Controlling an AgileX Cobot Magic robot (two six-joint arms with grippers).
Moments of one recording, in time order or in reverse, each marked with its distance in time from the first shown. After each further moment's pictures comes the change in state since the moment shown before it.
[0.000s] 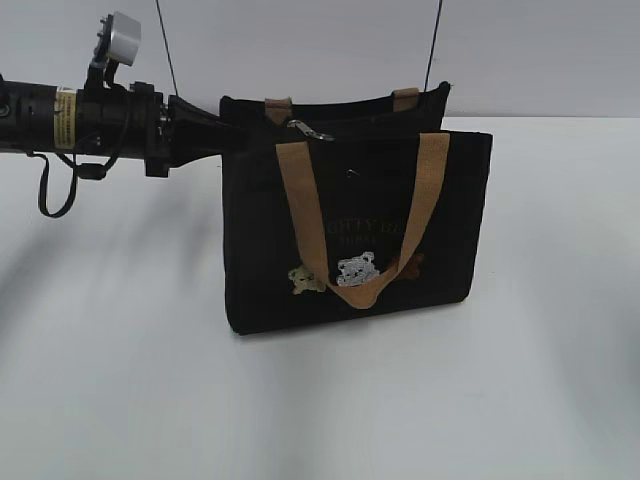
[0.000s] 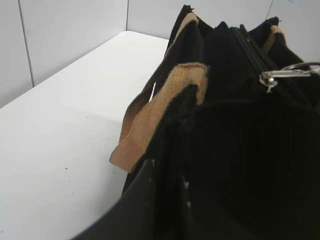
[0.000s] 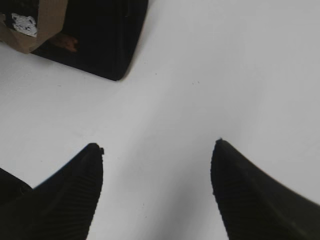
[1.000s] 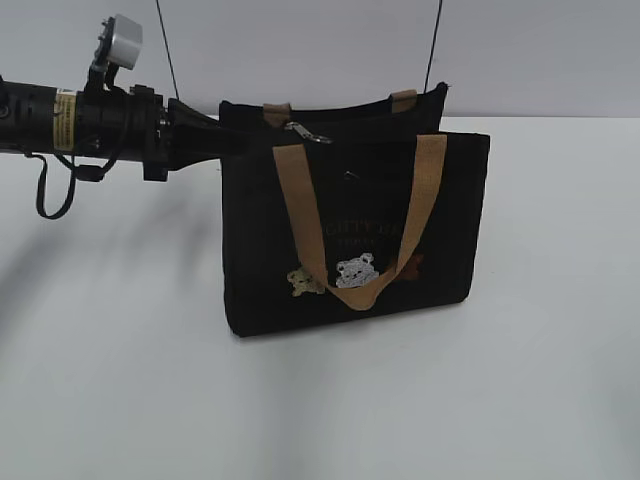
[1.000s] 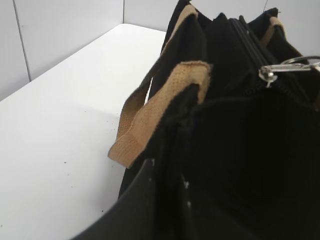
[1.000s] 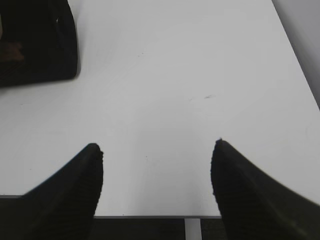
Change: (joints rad) left arm 0.000 0.000 0.000 0.025 0.007 0.000; right arm -0.043 -0.879 0.394 -0.203 0.129 0.516
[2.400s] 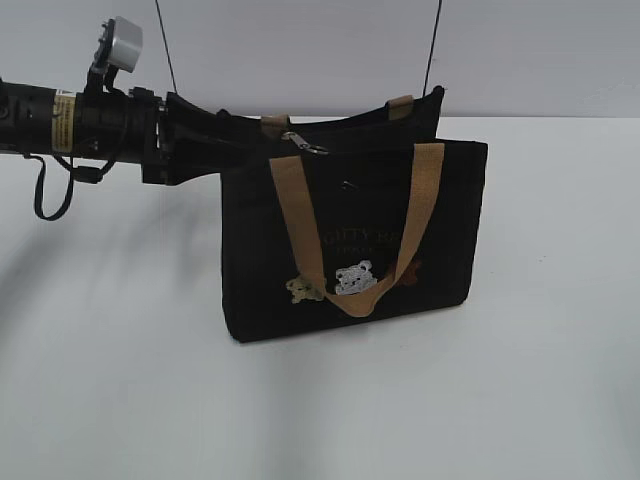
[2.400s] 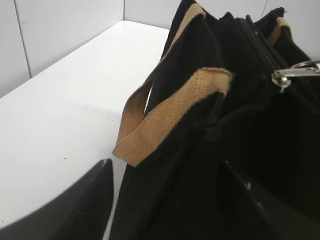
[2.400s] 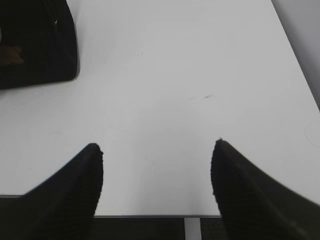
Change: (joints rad) left arm 0.001 -0.001 0.004 0.015 0.007 0.002; right arm 0.000 0.000 0.000 0.000 0.000 0.000
